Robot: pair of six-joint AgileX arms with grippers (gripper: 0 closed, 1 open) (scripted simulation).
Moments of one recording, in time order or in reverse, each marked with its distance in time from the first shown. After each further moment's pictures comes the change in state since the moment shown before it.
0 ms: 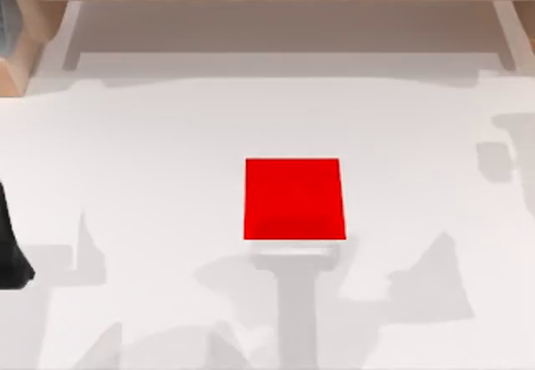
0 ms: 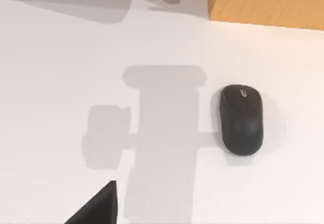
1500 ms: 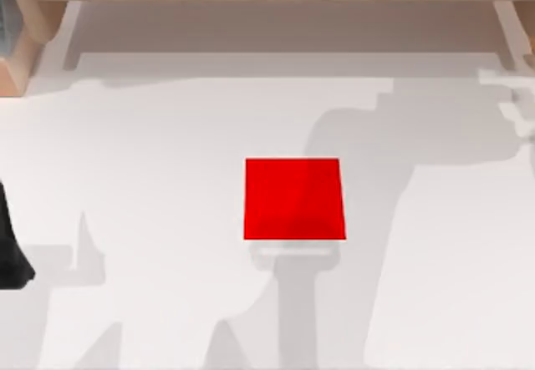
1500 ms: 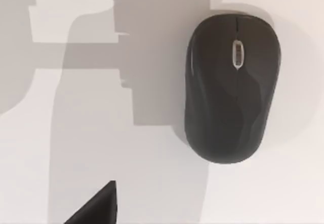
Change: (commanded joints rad) left arm 0.000 0.000 0.000 0.000 0.000 0.000; right arm -0.128 1.251 1.188 -0.736 0.014 -0.115
